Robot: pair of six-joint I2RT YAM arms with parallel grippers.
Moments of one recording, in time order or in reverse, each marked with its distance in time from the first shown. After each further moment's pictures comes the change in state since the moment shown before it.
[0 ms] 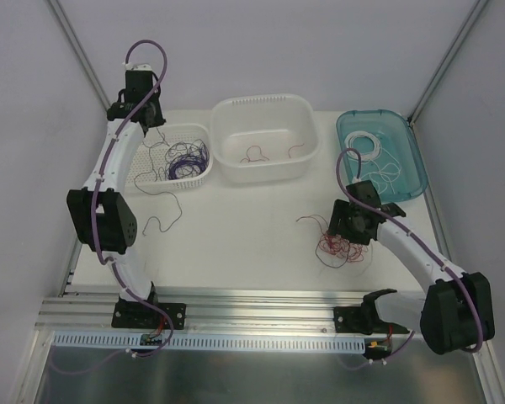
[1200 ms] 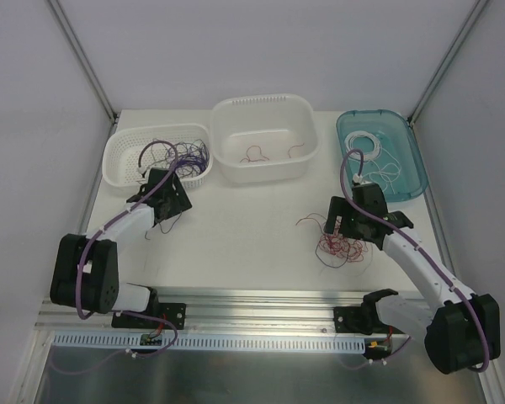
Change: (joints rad) left arm -0.114 -0.467 -1.134 0.393 0.044 -0.415; right arm 0.004 -0.129 -0.038 0.076 -0.027 -0.081
